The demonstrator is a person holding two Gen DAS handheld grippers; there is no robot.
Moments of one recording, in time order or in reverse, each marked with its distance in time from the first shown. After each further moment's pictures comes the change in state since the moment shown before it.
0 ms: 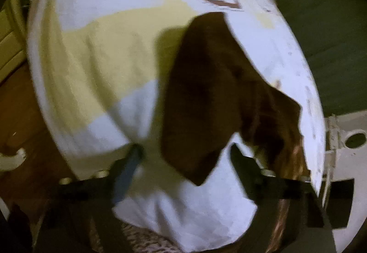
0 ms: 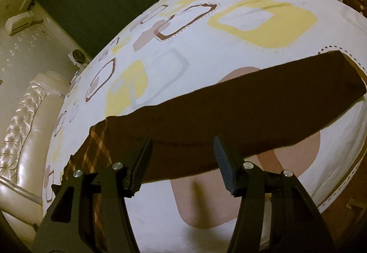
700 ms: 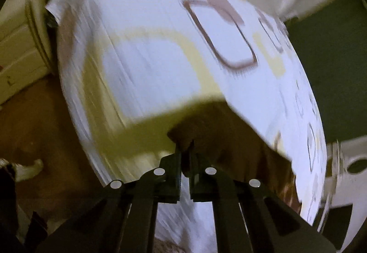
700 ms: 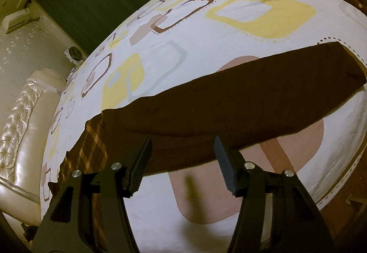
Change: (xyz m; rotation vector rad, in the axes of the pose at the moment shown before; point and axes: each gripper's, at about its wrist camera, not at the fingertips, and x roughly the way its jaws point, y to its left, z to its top) left arm -0.080 0.035 0.084 -0.087 -0.165 0.051; right arm 0.006 0.002 -0.012 0.000 0.021 -0.023
